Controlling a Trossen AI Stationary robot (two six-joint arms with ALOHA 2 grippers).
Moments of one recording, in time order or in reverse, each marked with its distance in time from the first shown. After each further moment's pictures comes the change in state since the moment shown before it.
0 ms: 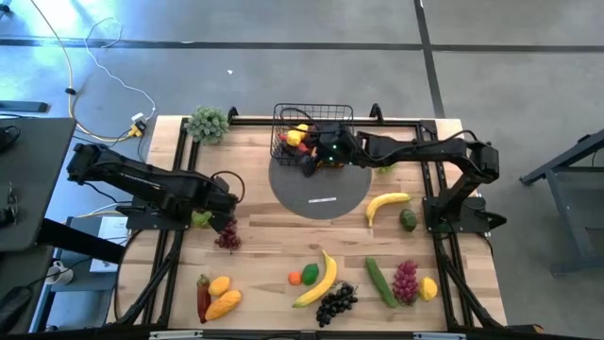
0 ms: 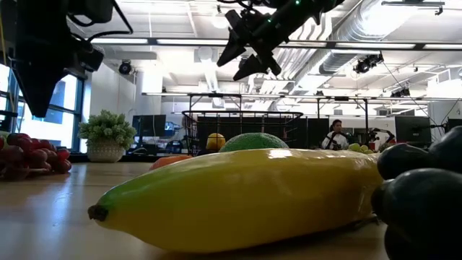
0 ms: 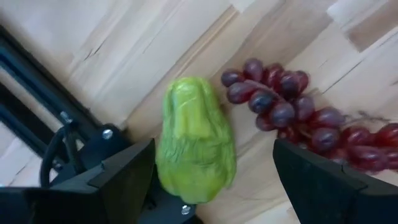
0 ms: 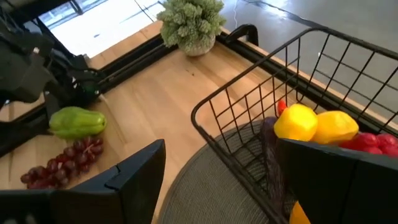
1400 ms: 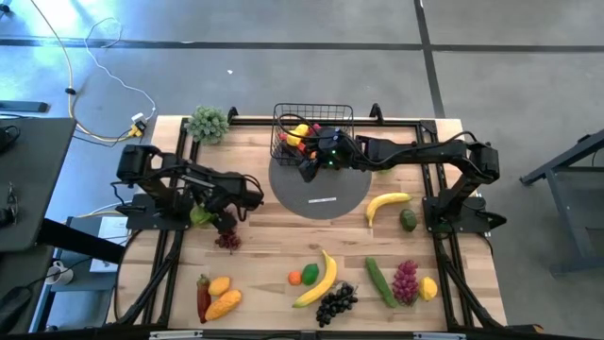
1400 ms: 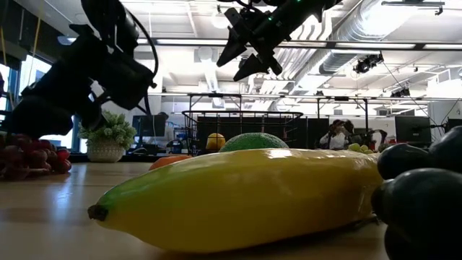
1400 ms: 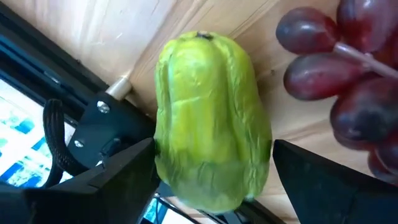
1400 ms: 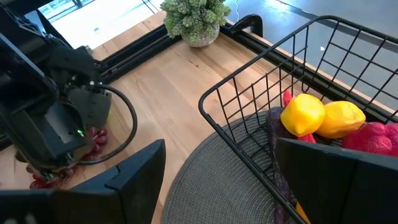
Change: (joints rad) left arm 0.209 0.497 0.016 -0.015 0.187 0.252; right arm 0.027 0.000 0.000 -0.025 0.012 0.018
